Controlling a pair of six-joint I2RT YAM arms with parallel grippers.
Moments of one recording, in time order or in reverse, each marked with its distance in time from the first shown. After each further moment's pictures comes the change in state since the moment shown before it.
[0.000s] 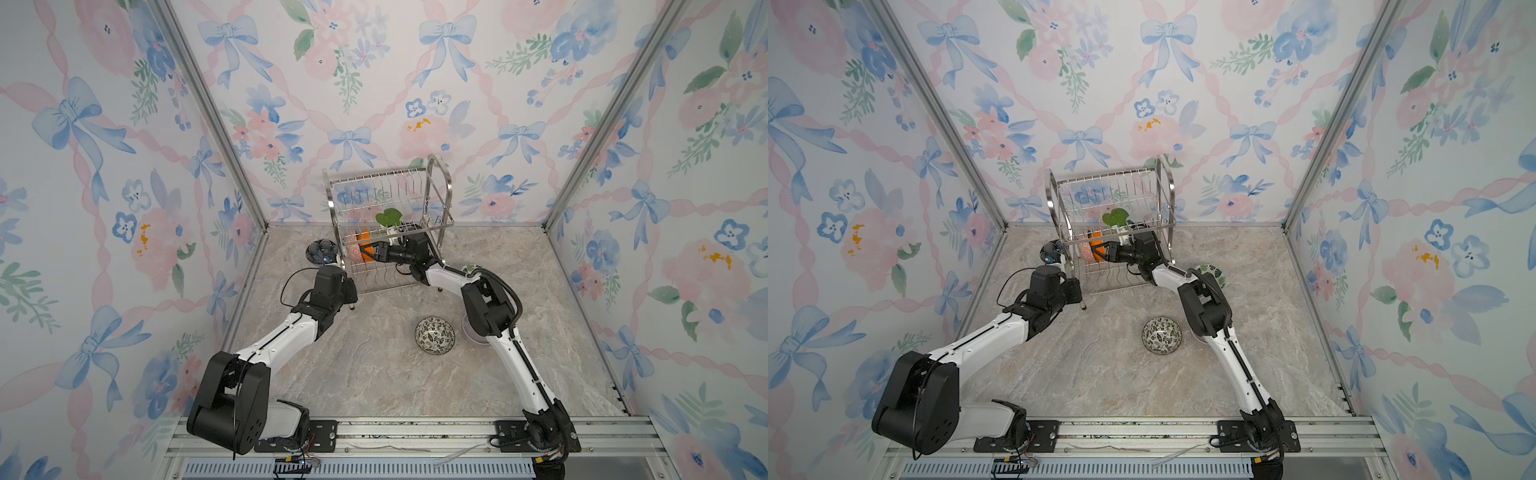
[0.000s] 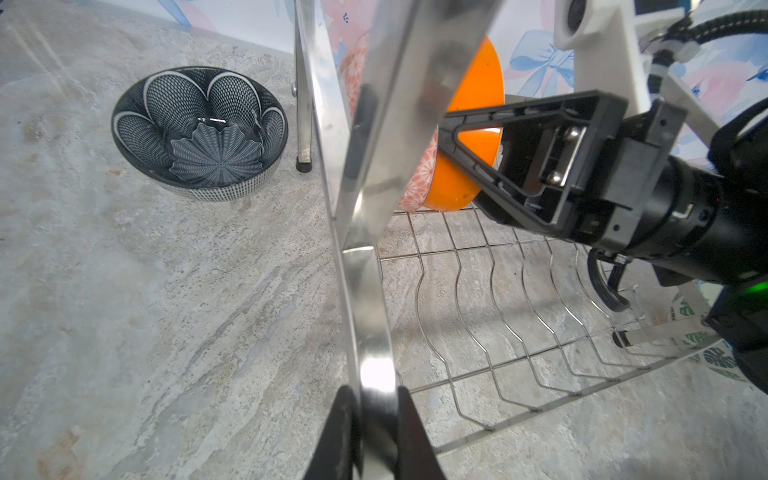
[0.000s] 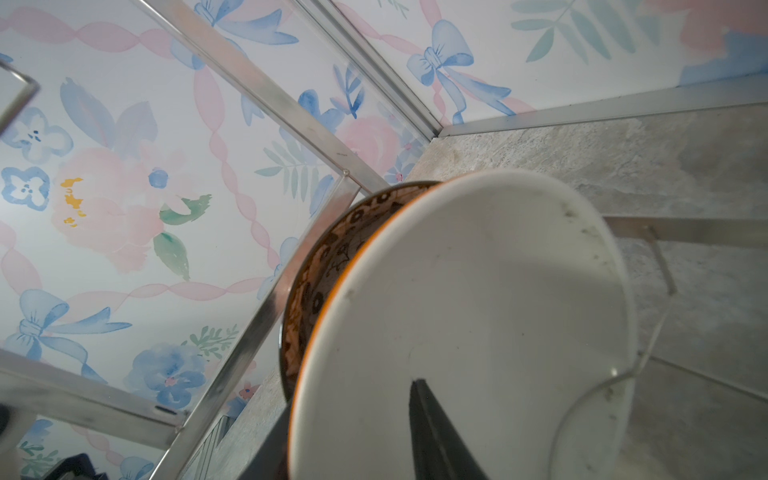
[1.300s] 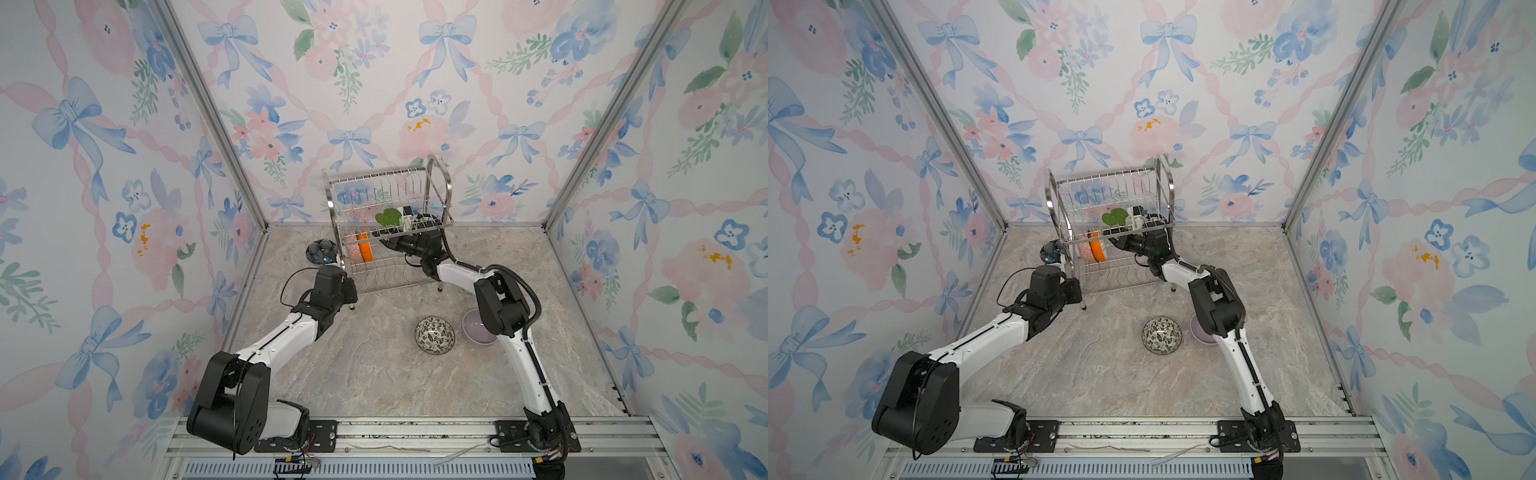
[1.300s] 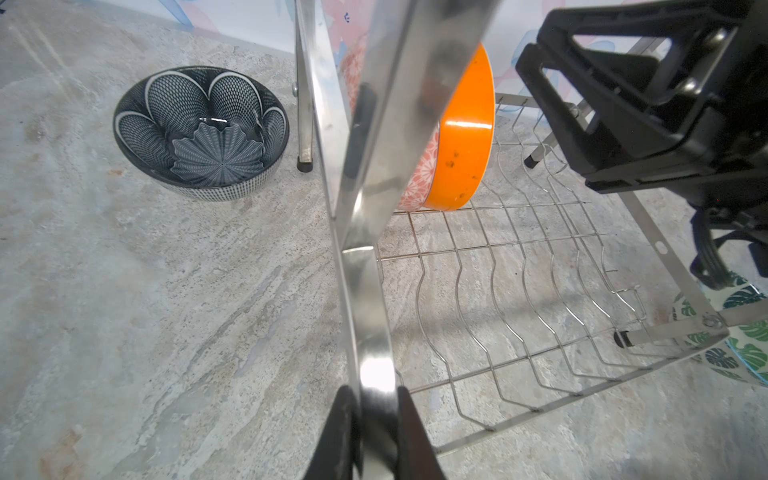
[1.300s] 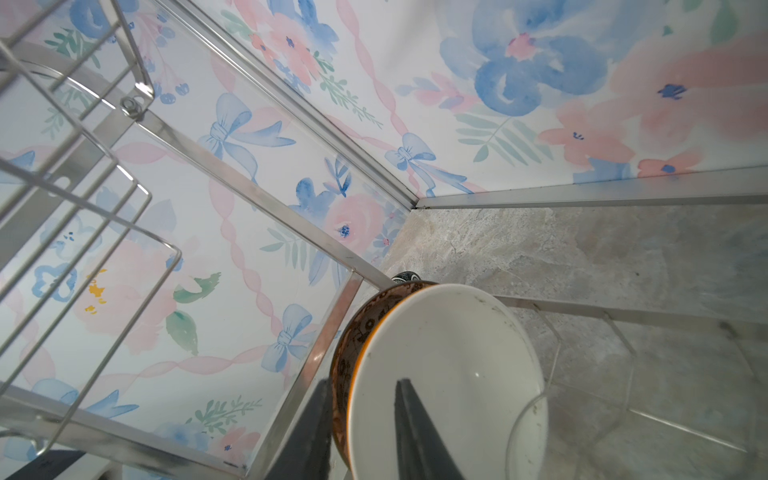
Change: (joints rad) left arm 0.000 0.000 0.002 -0.003 -0.002 0.000; right arm -0.036 -0.135 -0.123 0.079 0.142 0.100
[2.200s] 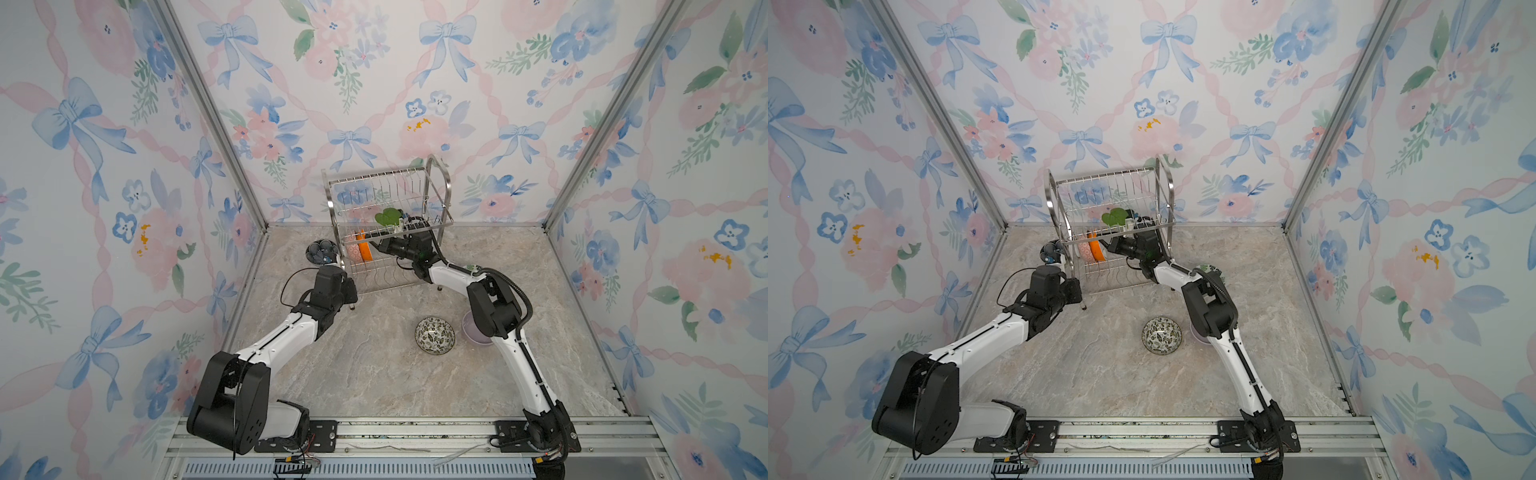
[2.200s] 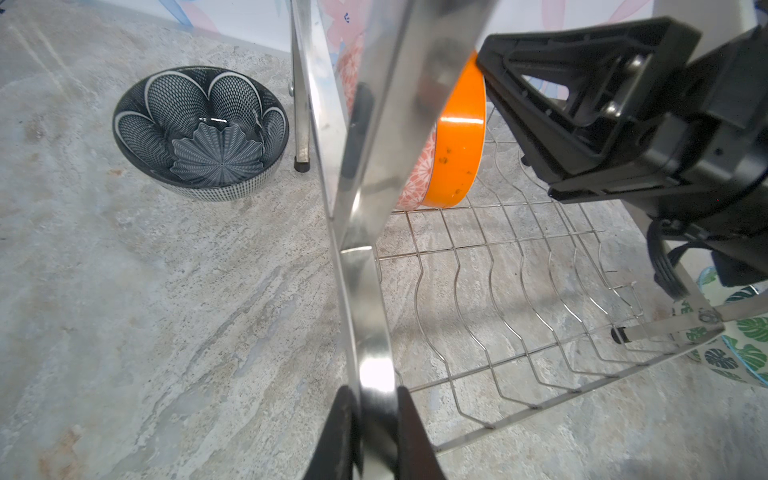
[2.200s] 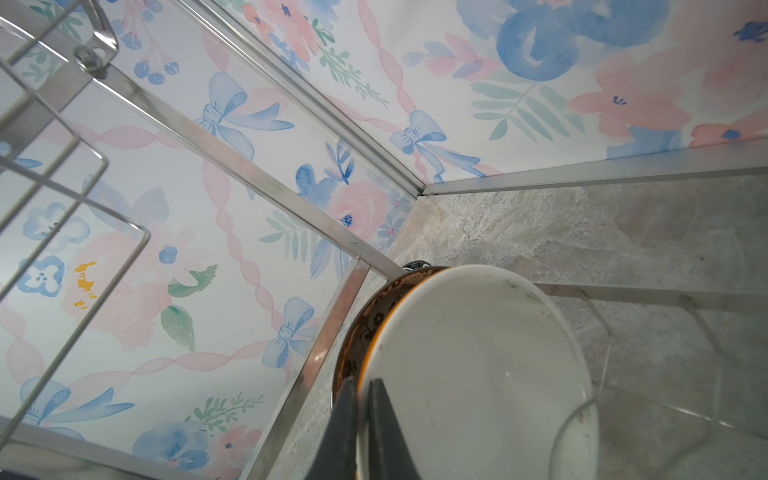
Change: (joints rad) left arm -0.001 0.000 0.000 0.000 0.000 0.000; right arm 0.046 0.050 0.051 -0.015 0.021 0.004
